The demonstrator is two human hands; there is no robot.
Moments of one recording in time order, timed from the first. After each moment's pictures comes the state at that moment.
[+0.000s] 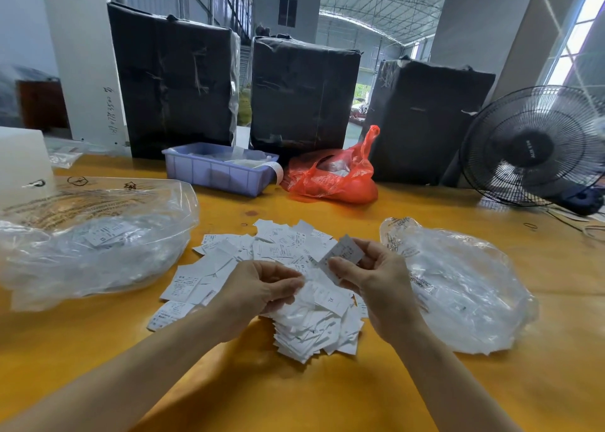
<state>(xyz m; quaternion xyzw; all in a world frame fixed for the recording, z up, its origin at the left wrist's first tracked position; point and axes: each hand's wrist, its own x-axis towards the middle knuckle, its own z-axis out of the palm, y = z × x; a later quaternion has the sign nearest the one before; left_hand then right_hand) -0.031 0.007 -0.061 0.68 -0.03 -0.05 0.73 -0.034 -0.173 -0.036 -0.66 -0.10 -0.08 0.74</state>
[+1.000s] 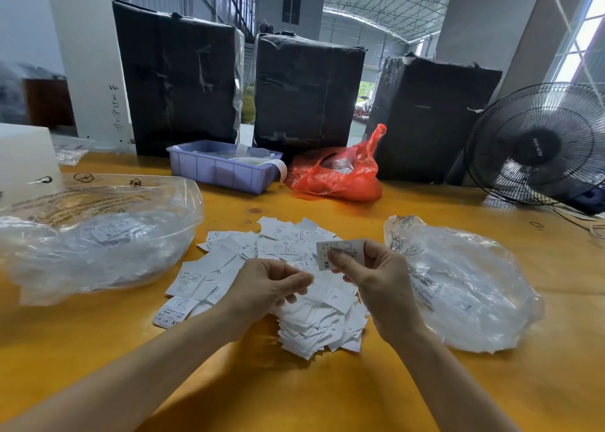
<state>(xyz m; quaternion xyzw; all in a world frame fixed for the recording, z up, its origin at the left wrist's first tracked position) -0.038 0.004 -0.059 0.72 -0.06 -0.01 0.69 -0.041 -0.166 -0.034 -0.70 -0.14 -0.13 0.68</state>
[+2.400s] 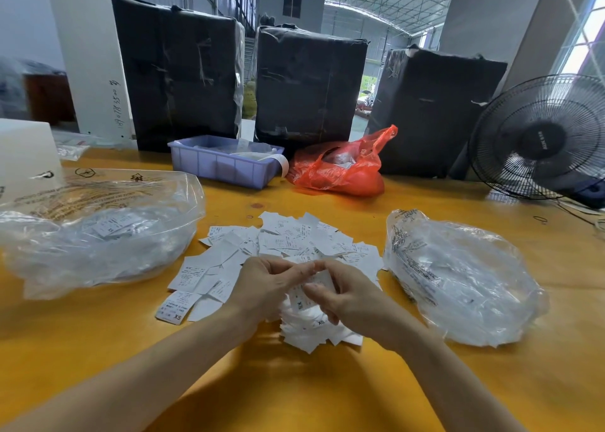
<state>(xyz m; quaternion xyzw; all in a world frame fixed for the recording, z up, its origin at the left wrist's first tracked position) -0.045 -0.005 -0.062 0.69 -0.04 0.04 0.72 -0.043 -0.159 -0.044 -0.84 -0.19 0.11 0.49</state>
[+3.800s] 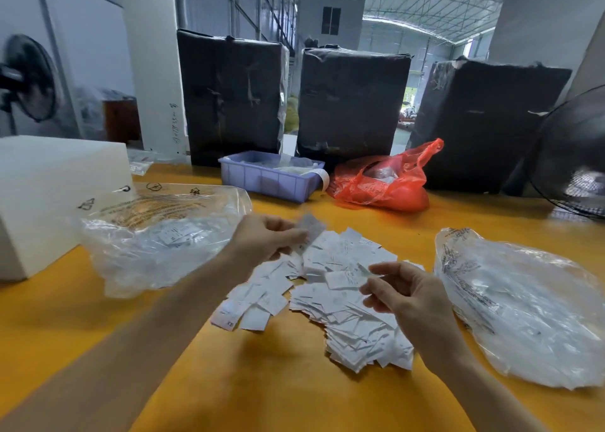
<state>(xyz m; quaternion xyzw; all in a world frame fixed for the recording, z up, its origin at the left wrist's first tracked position) -0.016 0.065 -0.011 0.76 0.03 0.08 0.64 -0.045 -0.158 -0.045 -0.73 -0.13 -0.07 0.66</state>
